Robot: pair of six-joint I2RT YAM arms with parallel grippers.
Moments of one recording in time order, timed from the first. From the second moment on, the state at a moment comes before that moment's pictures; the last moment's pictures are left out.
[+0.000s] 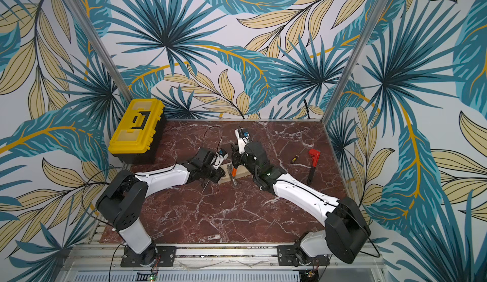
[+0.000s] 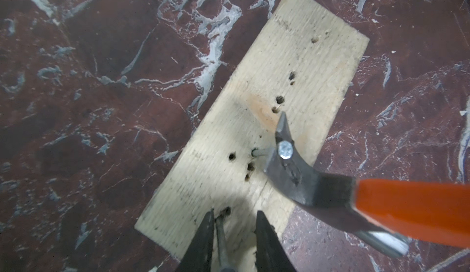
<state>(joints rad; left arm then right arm) -0.59 1.75 1.03 -0.20 0.15 -0.04 0.68 1.40 0.97 0.17 0.17 0.20</state>
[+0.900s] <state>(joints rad) -0.59 1.77 1.08 -0.24 0.15 -0.07 0.70 1.37 0.85 0.38 0.24 0.19</state>
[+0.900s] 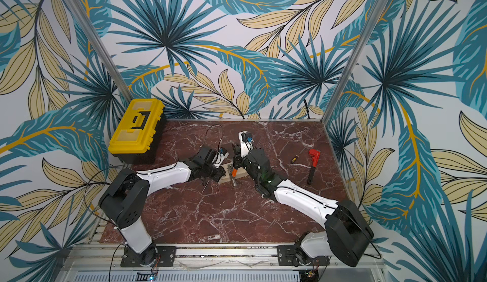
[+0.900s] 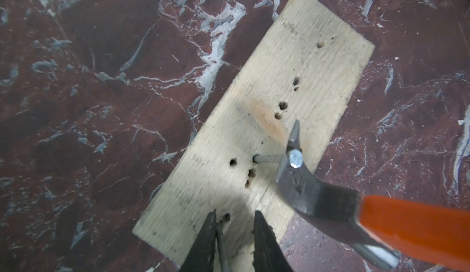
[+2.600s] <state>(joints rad) -0.58 1.80 1.11 -0.26 0.15 -0.10 0.73 1.33 0.74 0.50 0.27 0.15</state>
